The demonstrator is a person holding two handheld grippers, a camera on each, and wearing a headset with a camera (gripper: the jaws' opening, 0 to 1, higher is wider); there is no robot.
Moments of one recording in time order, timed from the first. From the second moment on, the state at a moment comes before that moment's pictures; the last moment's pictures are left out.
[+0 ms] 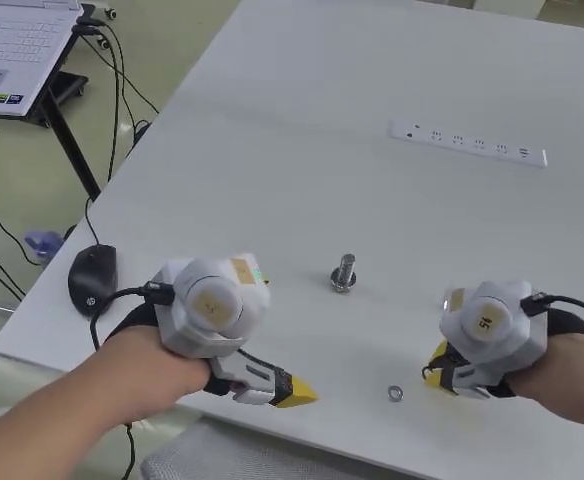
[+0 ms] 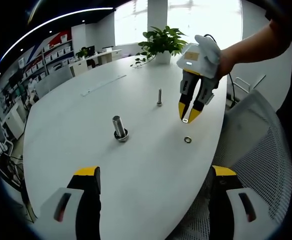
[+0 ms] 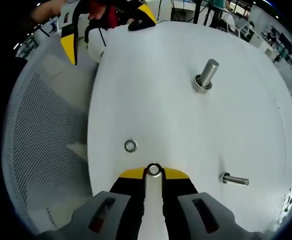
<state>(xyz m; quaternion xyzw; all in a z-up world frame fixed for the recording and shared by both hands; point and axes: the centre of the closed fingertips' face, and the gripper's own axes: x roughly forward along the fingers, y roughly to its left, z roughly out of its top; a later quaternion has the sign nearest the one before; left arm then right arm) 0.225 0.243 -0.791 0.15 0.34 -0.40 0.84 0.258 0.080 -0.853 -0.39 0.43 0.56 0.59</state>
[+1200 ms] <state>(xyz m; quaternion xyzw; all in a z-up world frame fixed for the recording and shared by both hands) 0.229 0.244 -0.794 0.15 0.34 -0.39 0.84 0.349 0.042 -0.798 -0.39 0.43 0.49 0.65</state>
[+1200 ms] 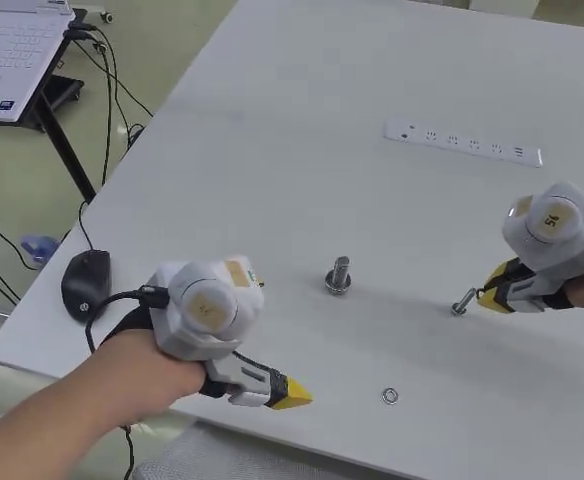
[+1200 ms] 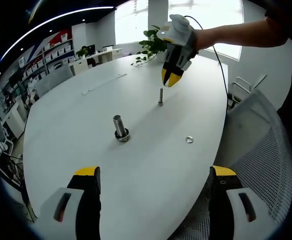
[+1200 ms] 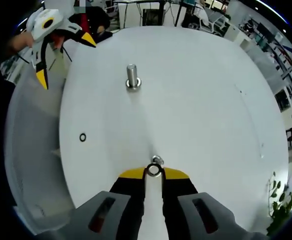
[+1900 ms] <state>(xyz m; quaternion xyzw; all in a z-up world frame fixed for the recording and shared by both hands) 0.235 0.244 -0.792 0.15 0.34 -0.39 0.84 0.363 0.044 -0.810 -0.40 0.44 0.49 0.64</state>
